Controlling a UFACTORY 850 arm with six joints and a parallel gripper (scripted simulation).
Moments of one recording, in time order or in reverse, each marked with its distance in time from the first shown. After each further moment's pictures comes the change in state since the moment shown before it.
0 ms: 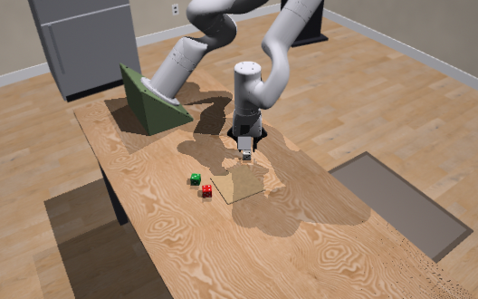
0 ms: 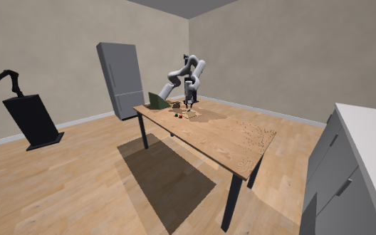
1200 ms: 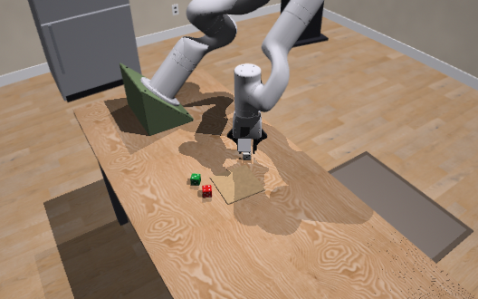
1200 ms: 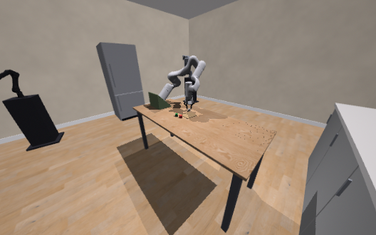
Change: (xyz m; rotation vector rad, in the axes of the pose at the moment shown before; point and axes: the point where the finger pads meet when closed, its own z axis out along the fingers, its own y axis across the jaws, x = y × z) arm 0.000 0.000 0.008 0.000 0.000 0.000
